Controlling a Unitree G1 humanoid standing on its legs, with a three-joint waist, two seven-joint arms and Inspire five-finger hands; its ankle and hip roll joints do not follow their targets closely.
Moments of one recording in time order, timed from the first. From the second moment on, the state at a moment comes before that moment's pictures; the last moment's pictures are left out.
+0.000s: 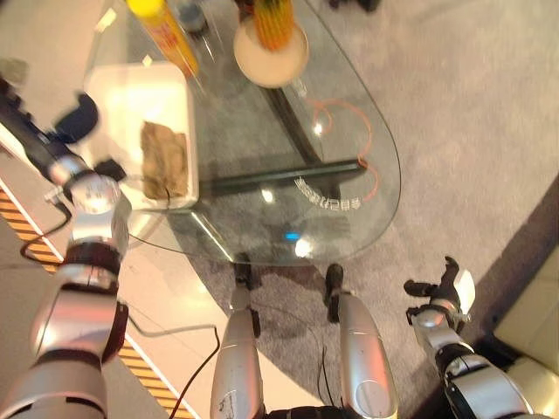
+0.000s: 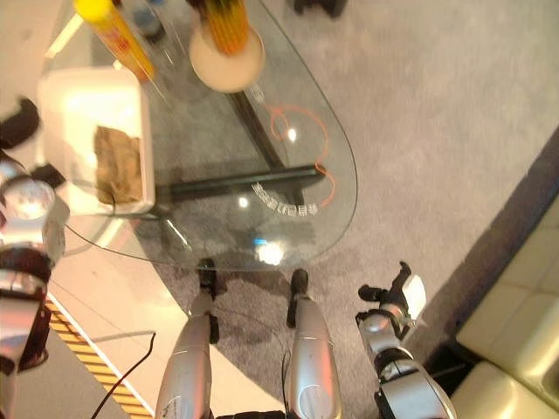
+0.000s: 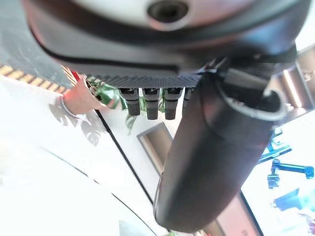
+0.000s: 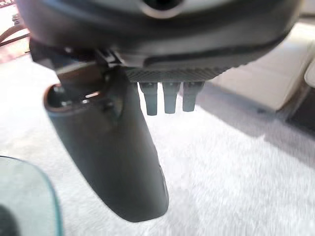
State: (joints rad) left arm -0.67 0.70 -0.11 0.91 -0.57 -0.35 0.54; right arm -0.34 -0.38 0.17 1.20 0.18 -0.16 -0.58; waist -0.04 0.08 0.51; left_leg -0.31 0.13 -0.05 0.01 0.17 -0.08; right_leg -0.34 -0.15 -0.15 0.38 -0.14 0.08
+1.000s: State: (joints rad) left arm 0.00 0.32 -0.15 1.28 -0.11 -0.07 0.01; right arm 0.00 -0.30 0.12 1.35 -0.04 0.01 -0.14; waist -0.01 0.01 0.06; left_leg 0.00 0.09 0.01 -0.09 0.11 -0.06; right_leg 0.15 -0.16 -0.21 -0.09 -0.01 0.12
